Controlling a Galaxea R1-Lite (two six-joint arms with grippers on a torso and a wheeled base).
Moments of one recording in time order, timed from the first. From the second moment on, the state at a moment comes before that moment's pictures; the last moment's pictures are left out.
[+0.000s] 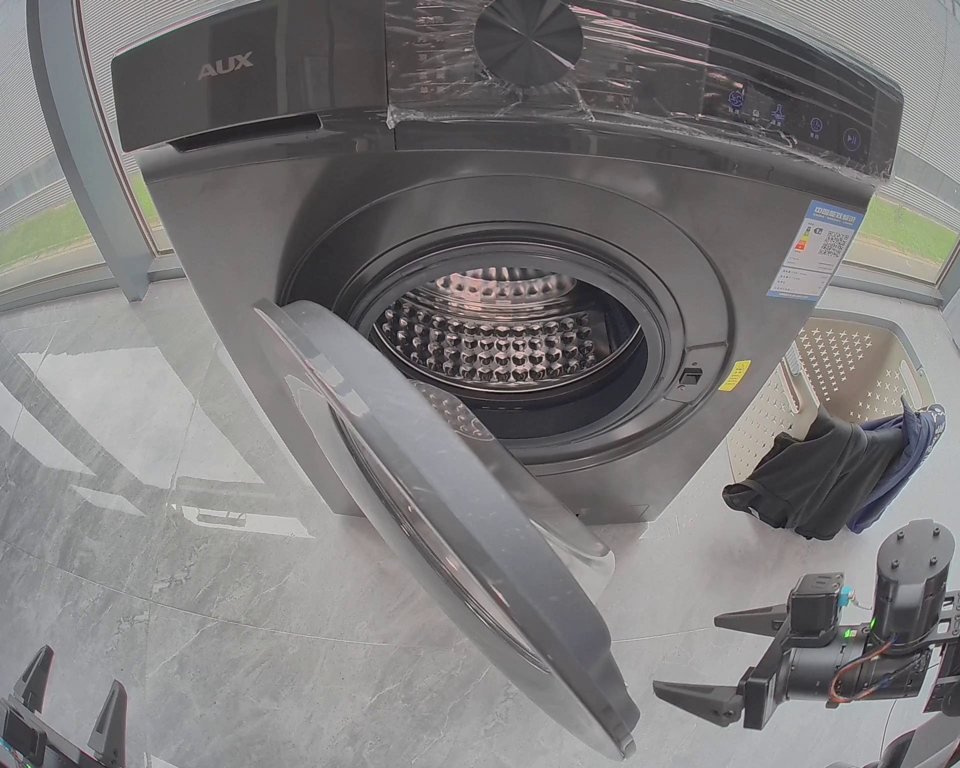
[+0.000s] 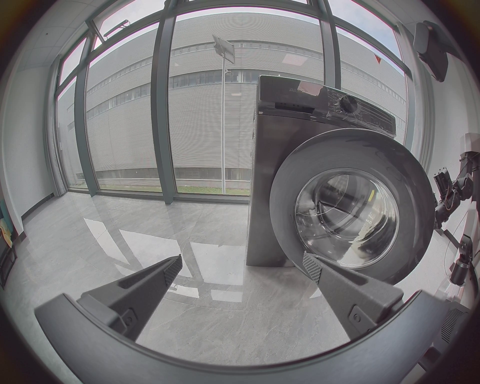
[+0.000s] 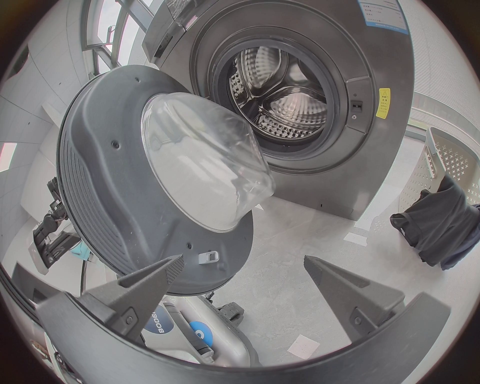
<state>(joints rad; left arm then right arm) -0.01 0.02 -0.02 0.00 0.01 -0.04 0.74 1.36 -0.21 -0.64 0.04 0.18</state>
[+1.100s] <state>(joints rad) -0.01 0.02 -0.02 0.00 0.01 -0.04 0.76 1.59 -0.41 -0.75 -0.06 0.25</state>
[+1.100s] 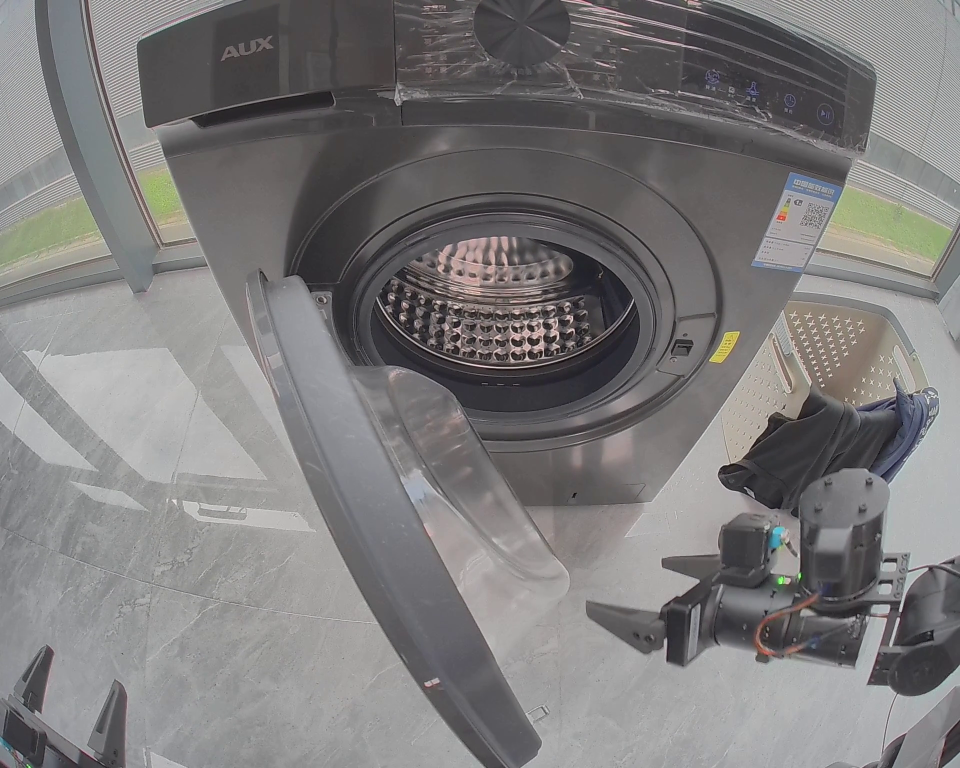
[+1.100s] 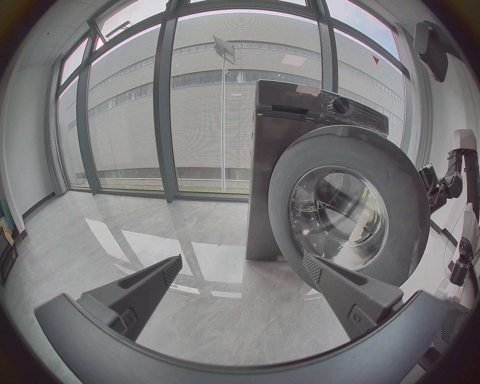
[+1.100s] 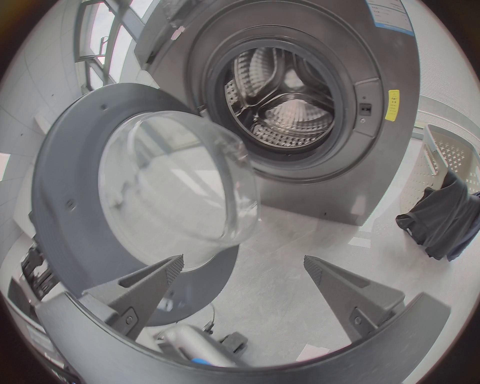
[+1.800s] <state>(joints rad) -0.01 0.02 -0.02 0.00 0.01 -0.04 0.77 1.80 -0.60 -0.75 -0.08 0.25</state>
